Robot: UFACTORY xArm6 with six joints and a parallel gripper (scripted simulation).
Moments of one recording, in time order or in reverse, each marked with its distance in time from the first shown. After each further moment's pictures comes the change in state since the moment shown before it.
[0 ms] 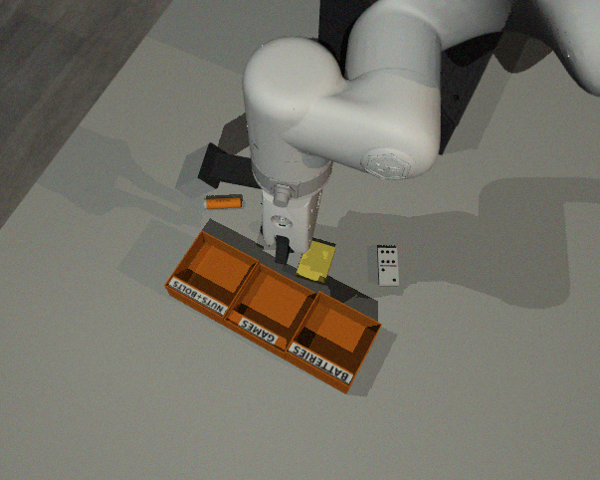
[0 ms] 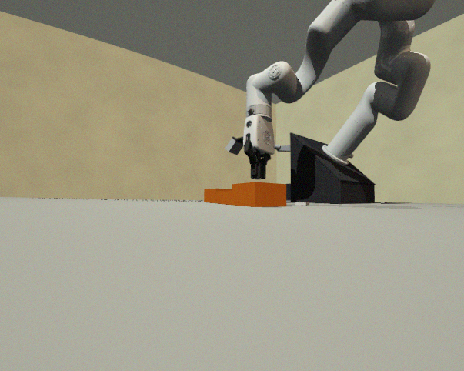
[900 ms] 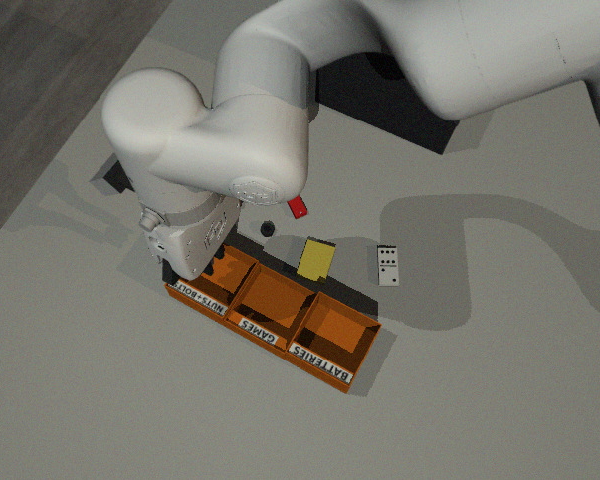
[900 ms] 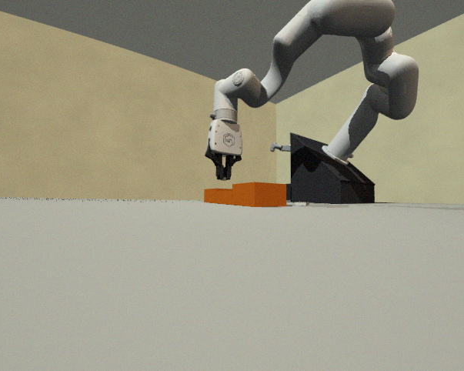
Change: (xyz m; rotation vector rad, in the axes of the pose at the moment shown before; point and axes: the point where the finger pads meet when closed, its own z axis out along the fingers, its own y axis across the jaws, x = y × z) arm 0.092 -0.047 0.003 -0.002 -0.003 0.307
